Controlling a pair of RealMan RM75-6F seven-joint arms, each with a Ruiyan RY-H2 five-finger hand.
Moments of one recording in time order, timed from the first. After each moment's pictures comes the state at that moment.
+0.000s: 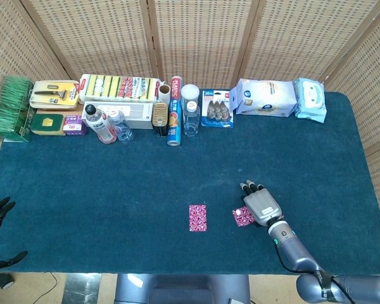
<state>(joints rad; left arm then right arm) 0.04 -1.01 0.11 -1.58 1.71 1.62 -0.32 0.71 -1.40 -0.04 -1.69 -0.93 0.98 -0.76</state>
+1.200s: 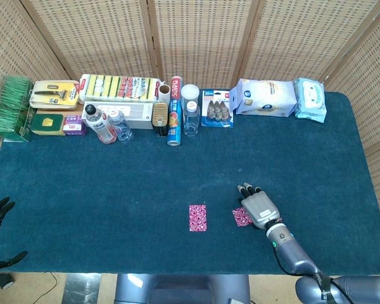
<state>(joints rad) 0.04 -1.01 0.11 -1.58 1.71 1.62 -0.33 0.72 -1.39 -0.05 -1.75 -0.91 1.00 -0.78</state>
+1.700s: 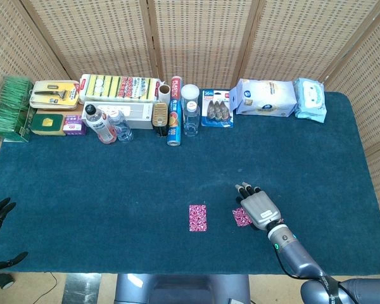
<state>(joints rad) 0.04 -1.02 0.12 -1.58 1.72 1.62 -0.32 0.73 -1.31 -0.05 -1.85 -0.95 1.00 -0.74</state>
